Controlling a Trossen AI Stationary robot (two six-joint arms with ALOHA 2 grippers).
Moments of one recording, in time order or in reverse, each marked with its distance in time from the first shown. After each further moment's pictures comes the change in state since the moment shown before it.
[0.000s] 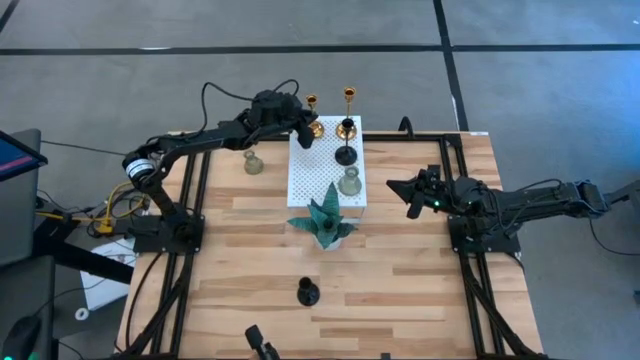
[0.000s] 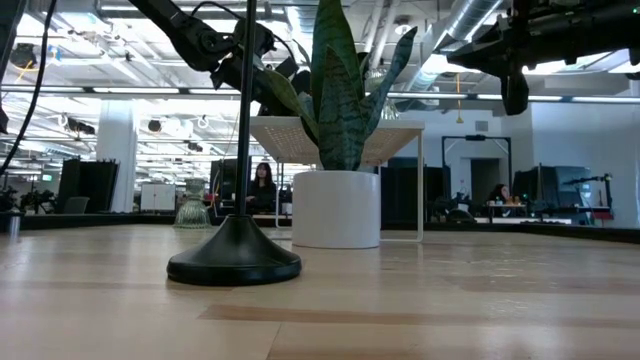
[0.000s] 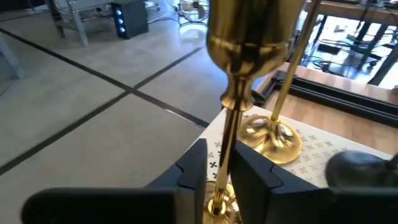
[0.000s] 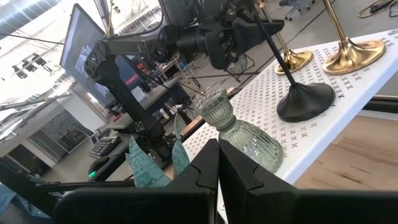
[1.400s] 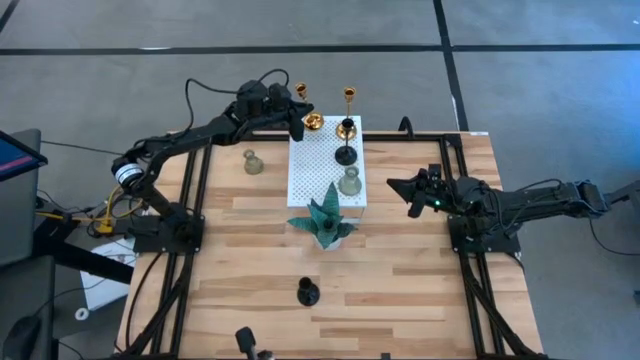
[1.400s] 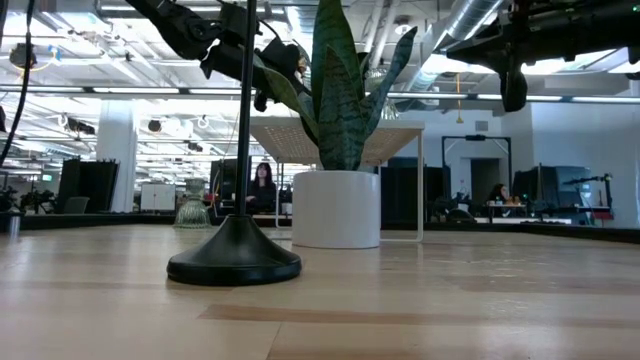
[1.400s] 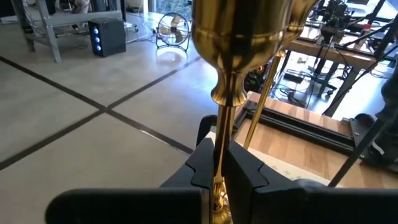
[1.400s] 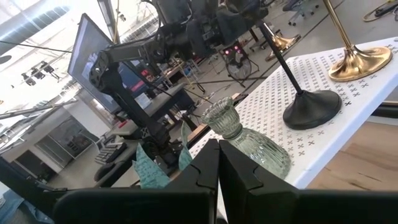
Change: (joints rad) left arm 0.057 -0.085 -0.002 0.013 0.165 -0.069; right arm 0.000 0.000 0.000 0.035 0.000 0.001
